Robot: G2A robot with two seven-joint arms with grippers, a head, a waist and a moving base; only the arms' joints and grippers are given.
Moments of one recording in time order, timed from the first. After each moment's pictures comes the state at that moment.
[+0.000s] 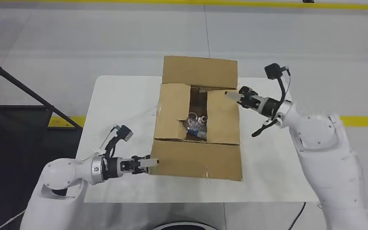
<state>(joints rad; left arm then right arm) 1.49 -1.15 -1.64 -1.91 -0.27 -0.07 -1.29 -0.84 -1.05 1.30 -1.58 -0.12 -0.14 0.81</state>
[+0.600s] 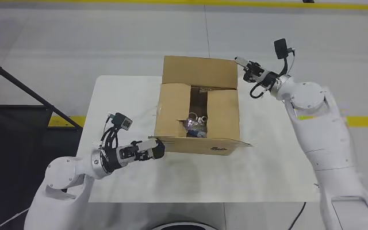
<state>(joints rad) 1.46 -1.15 -1.59 -1.97 -0.44 -0.05 -1.02 -0.48 -1.13 1.08 -1.07 -0.04 -0.01 0.64</state>
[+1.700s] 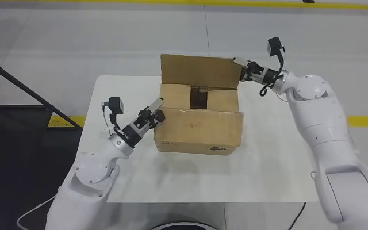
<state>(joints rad) 1.36 -1.18 -1.38 -1.97 -0.14 0.06 -0.35 -0.25 -1.23 1.02 -0.56 0.25 -0.47 0.99</state>
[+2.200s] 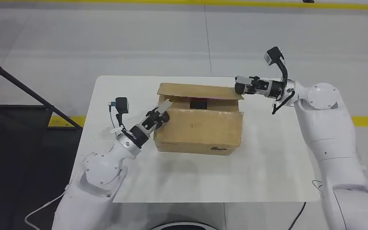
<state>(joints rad) 1.33 -1.19 -1.31 -1.96 -0.05 0.05 -0.31 -0.44 -1.14 1.15 -0.90 0.26 -0.43 1.24</state>
